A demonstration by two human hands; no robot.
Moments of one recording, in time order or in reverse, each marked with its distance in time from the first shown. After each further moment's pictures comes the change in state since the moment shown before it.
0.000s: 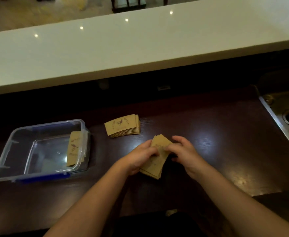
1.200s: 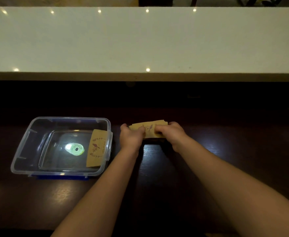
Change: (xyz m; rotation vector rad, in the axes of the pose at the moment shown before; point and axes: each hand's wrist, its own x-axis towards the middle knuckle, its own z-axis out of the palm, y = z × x) left_hand 0.030 0.015 -0.111 -0.193 0.890 0.016; right_hand 0.096 -0.063 0.125 -0.284 0.026 0.057
